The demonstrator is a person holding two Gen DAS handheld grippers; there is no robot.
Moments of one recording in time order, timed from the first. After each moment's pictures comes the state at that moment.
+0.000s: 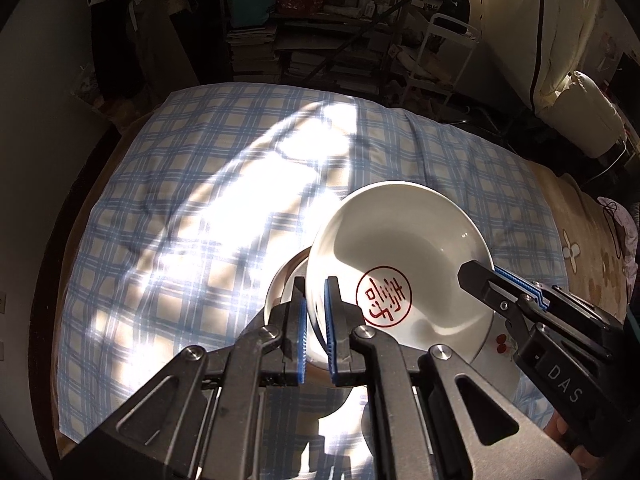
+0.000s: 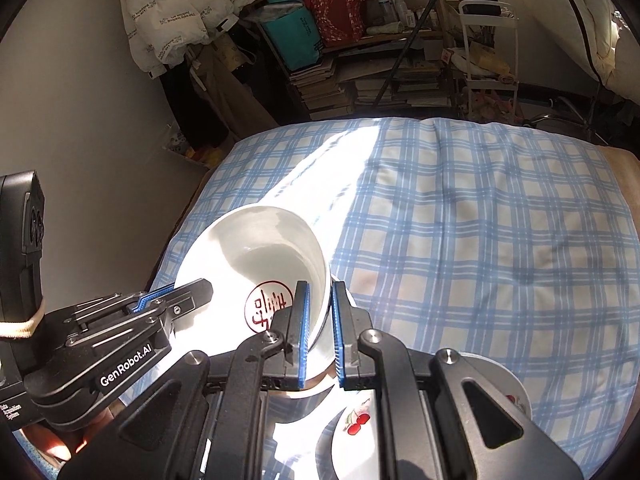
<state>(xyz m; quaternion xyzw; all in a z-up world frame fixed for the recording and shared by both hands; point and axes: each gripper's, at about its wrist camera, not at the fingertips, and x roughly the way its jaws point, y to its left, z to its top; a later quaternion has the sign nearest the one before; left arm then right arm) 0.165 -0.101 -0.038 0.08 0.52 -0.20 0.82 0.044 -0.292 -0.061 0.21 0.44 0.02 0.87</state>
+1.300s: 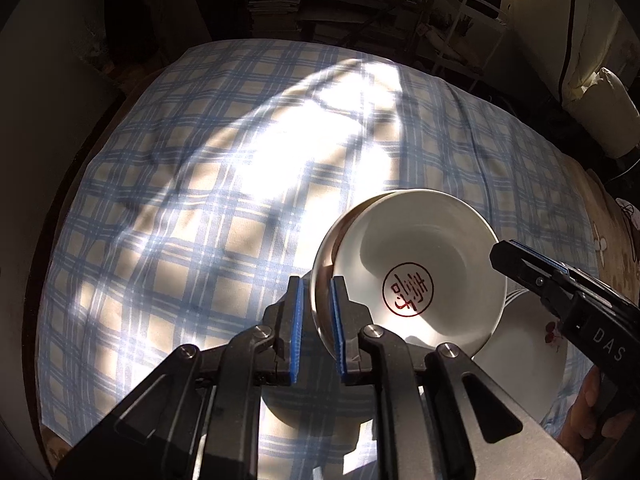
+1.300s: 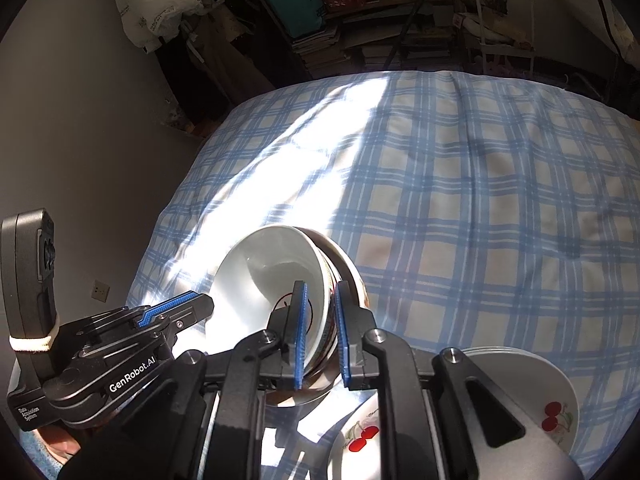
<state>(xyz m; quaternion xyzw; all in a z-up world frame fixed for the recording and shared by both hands) 0.177 -0.068 -0.102 0.08 0.55 -0.17 0.82 0.058 -0.284 -0.113 0.22 0.47 0.04 0.85</state>
